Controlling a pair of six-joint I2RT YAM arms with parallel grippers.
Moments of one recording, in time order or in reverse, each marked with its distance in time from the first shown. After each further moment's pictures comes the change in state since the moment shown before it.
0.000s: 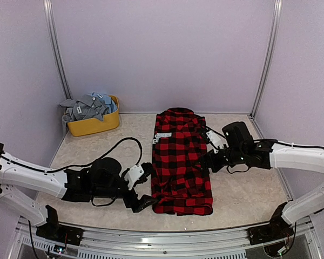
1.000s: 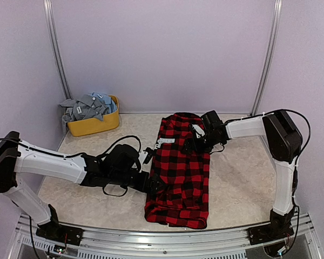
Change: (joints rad) left arm 0.085 0.226 0.238 -0.182 0.013 -0.475; right arm -0.196 0.700 0.514 -0.056 -0.229 0.088
